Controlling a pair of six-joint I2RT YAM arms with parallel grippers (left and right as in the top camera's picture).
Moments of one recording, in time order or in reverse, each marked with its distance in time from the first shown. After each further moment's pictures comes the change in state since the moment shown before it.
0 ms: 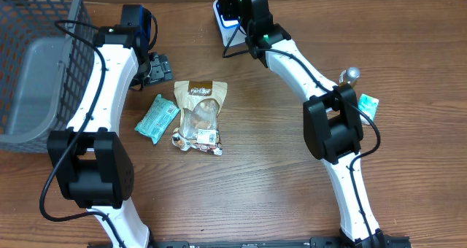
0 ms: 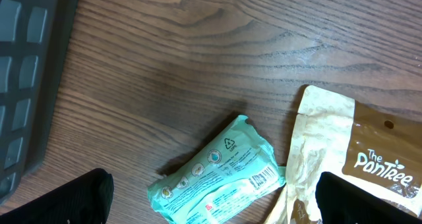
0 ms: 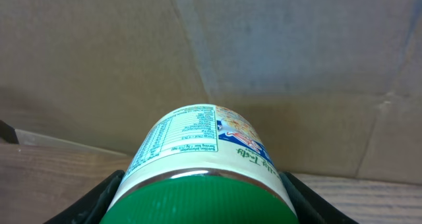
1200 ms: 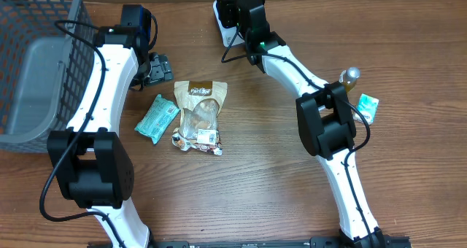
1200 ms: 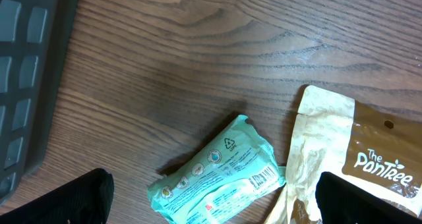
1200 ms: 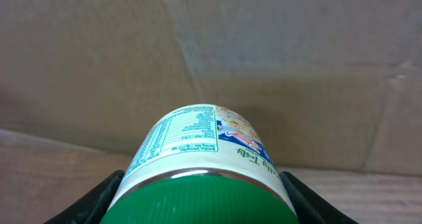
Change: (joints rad) left arm 0.000 0.000 0.000 -0.001 0.000 0.000; right arm -0.002 0.072 0.000 0.080 0.019 0.000
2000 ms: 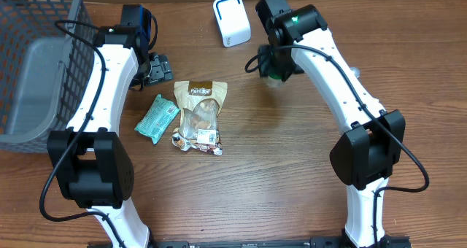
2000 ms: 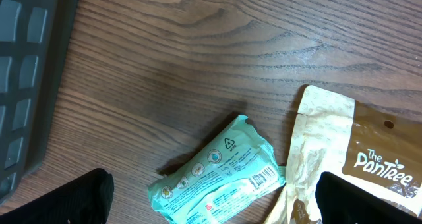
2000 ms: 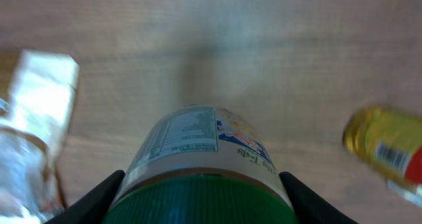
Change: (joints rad) left arm 0.000 0.000 0.000 0.001 0.000 0.000; right arm -0.007 -0.410 -0.042 -1.495 0.000 0.034
